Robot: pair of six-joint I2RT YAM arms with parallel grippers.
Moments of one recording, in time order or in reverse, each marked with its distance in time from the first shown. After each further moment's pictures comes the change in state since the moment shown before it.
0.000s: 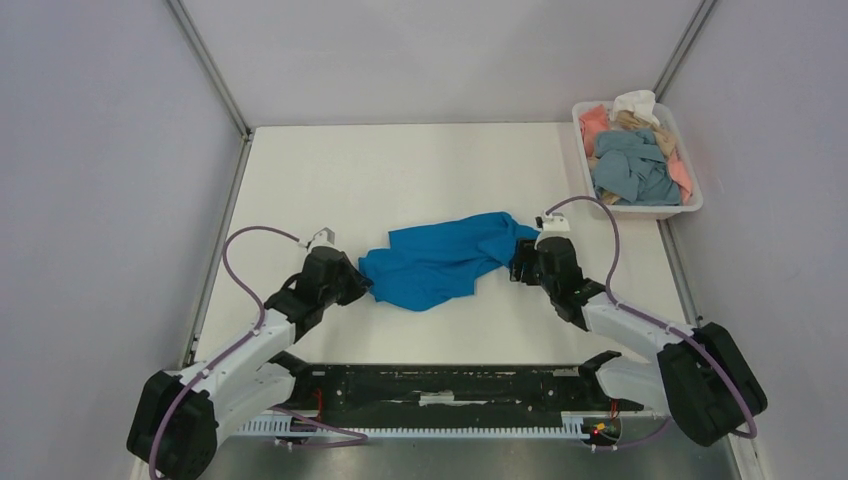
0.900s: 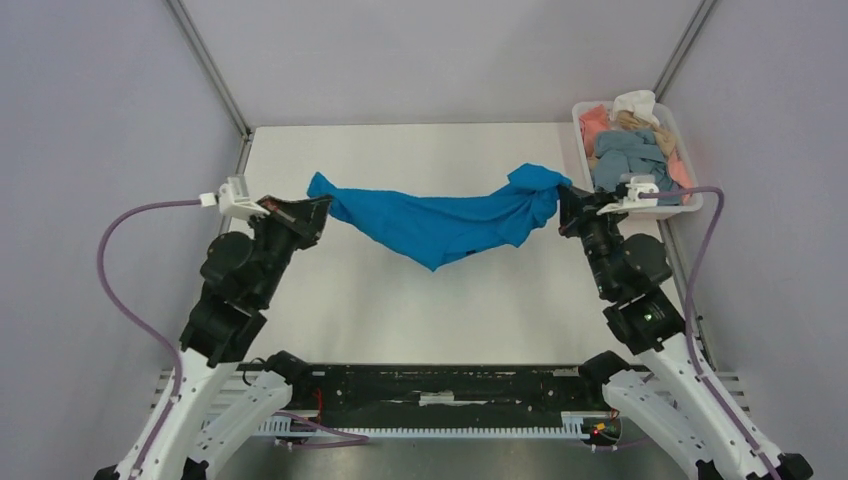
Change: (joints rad) left arm -0.001 -0.294 0.497 -0.103 -0.124 0.061; right arm 0.002 -0.444 0.315 -0.066 0.050 -0.140
